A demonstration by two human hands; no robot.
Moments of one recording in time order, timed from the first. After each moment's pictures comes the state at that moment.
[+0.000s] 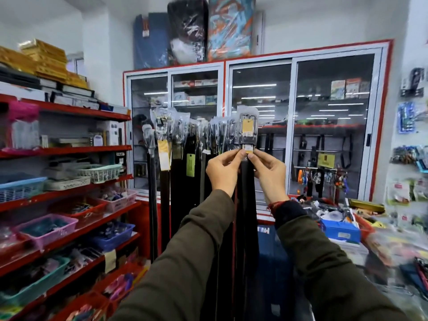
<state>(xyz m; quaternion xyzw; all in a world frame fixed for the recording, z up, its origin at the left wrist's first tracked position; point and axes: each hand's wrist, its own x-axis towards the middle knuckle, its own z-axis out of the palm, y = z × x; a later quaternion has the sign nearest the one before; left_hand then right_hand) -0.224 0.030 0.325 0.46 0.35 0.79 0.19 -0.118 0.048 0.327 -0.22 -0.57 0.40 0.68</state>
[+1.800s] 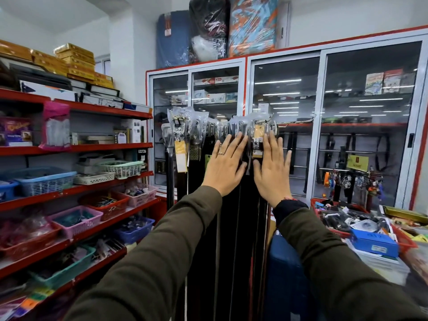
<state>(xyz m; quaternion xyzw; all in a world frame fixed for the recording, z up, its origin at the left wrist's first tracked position) -0.305 0.050 0.333 0.66 0.56 0.33 -0.37 -0.158 0.102 0.322 -0.37 -0.75 -0.11 0.53</state>
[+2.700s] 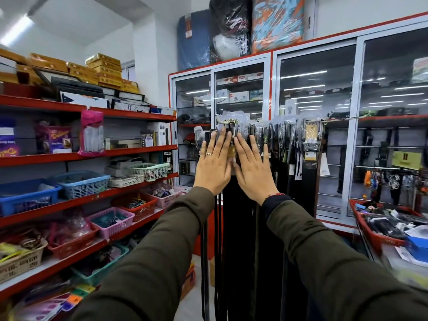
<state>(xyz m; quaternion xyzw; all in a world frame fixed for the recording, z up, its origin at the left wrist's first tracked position) -0.444 0.020 0.339 0.60 0.62 0.31 -0.39 -0.311 0.080 0.330 -0.28 -0.82 -0.21 0.45</state>
